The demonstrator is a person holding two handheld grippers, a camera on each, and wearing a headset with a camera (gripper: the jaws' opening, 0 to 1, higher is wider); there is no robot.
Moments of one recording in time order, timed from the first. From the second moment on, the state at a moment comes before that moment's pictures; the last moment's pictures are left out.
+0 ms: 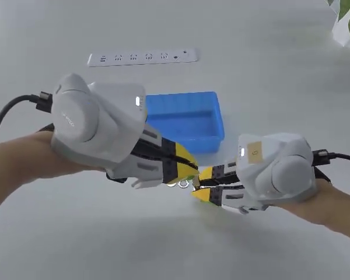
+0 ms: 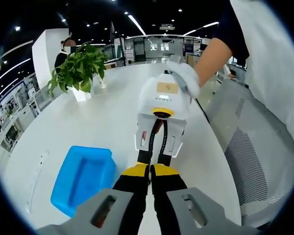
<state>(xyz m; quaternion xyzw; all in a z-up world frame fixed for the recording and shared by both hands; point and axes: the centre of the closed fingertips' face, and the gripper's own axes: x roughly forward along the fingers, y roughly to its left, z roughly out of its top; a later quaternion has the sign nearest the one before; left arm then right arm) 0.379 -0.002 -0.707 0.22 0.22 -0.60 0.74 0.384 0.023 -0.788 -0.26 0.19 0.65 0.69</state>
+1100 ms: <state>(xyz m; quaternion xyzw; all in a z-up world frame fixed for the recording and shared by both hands) 0.377 0.029 -0.693 0.17 0.21 -0.53 0.80 0.389 0.016 -0.750 -0.24 0.17 0.63 0.72</state>
